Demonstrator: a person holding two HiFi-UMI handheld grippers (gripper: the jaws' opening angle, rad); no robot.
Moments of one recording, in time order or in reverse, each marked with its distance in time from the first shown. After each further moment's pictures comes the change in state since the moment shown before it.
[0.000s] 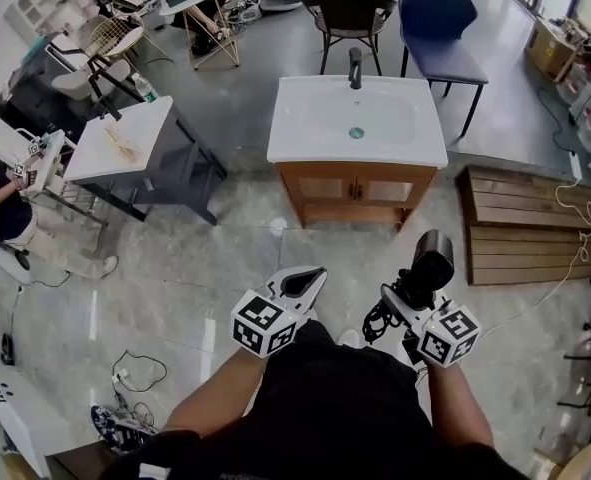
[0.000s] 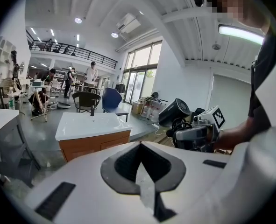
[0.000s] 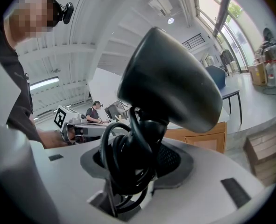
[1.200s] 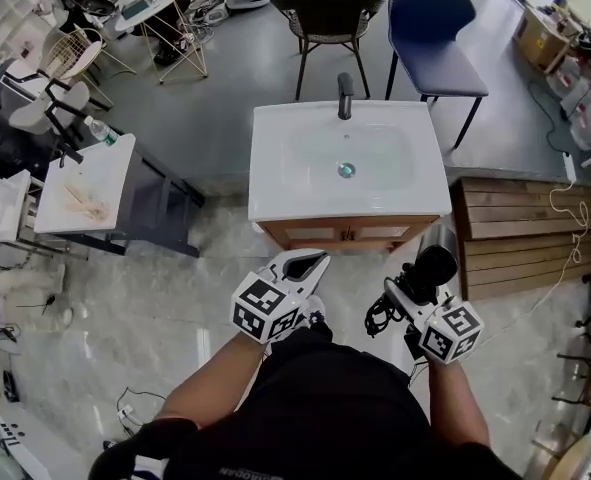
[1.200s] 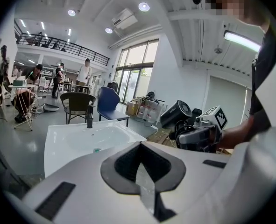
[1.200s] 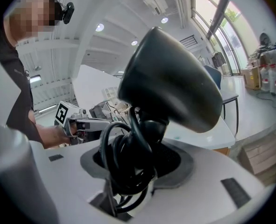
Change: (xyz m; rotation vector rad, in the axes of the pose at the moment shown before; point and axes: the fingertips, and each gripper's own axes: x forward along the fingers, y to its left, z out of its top) left arm 0.146 0.170 0.107 0.041 0.021 -0.117; right arm 0.143 -0.138 0.092 0.023 0.014 -0.128
